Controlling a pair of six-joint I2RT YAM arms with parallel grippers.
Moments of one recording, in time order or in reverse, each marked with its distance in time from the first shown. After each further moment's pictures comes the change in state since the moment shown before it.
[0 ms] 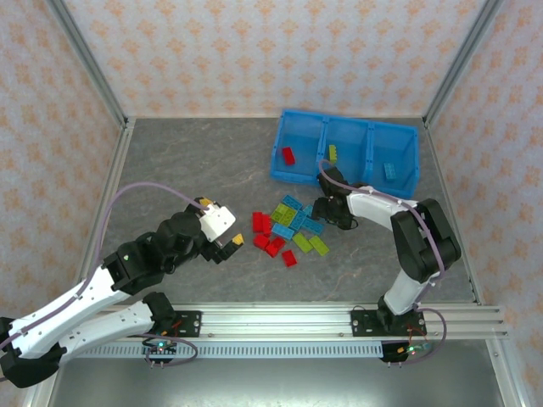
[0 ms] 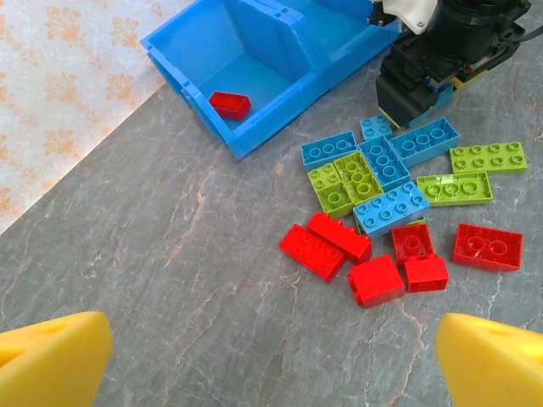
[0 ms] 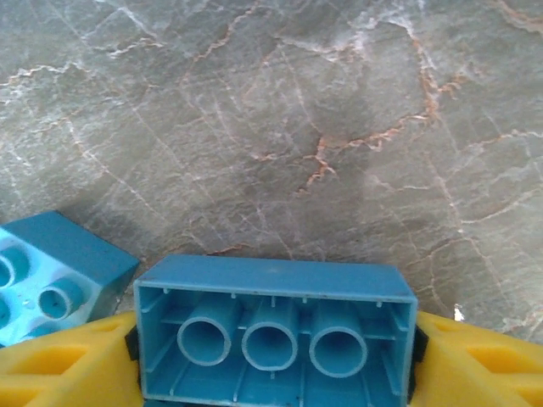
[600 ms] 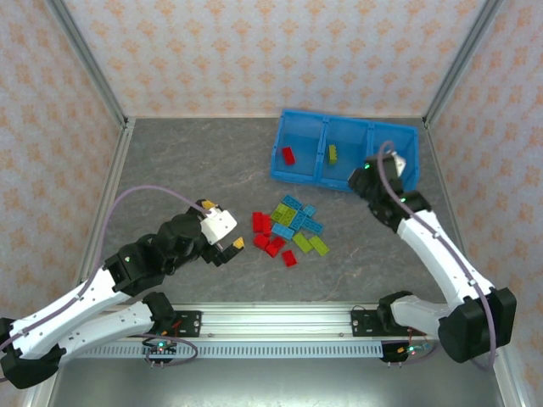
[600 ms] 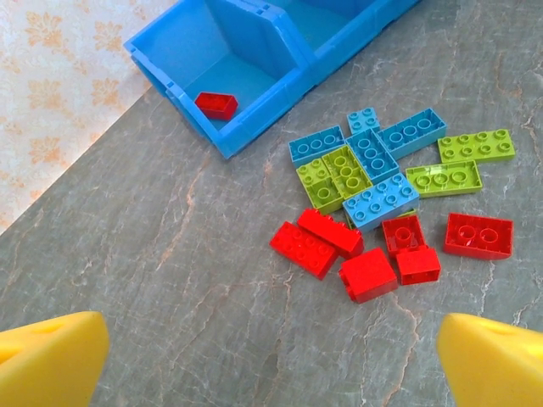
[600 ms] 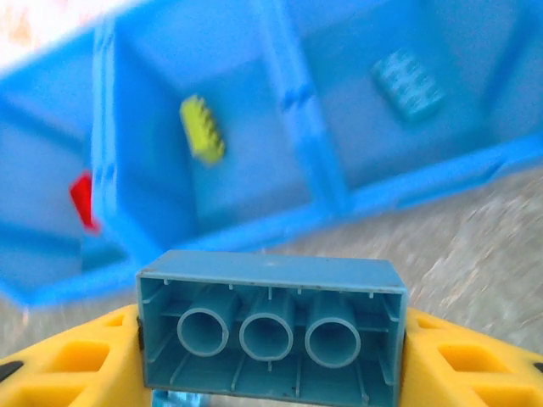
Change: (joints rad) left arm 0.000 -0.021 -0.032 0.020 0.031 0.033; right arm -0.208 -0.542 0.036 -0.053 0.188 0.030
